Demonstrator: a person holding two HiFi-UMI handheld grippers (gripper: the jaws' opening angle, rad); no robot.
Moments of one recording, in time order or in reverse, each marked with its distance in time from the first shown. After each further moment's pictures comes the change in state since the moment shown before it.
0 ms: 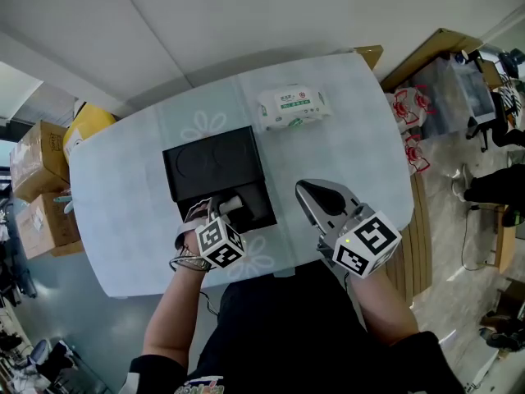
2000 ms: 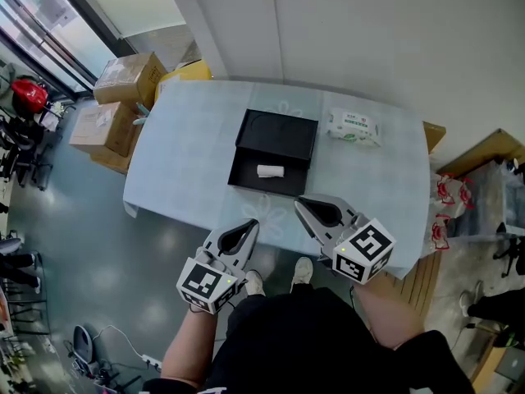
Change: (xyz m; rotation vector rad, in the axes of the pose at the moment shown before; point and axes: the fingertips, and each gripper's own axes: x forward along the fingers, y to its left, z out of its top) left arm -0.272 -0.125 0.069 -0.803 -0.813 0.468; right arm -0.083 0.151 -0.021 -0.230 0.046 0.550
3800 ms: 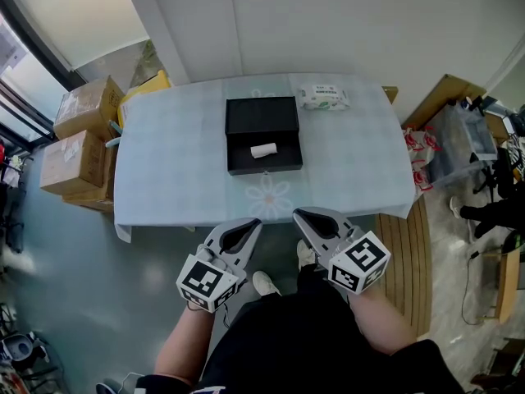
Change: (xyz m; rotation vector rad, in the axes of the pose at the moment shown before) left arm -0.101 0.008 -0.029 0.050 -0.027 -0.371; right arm 0.012 0.131 -0.055 0.033 -0.017 -0.340
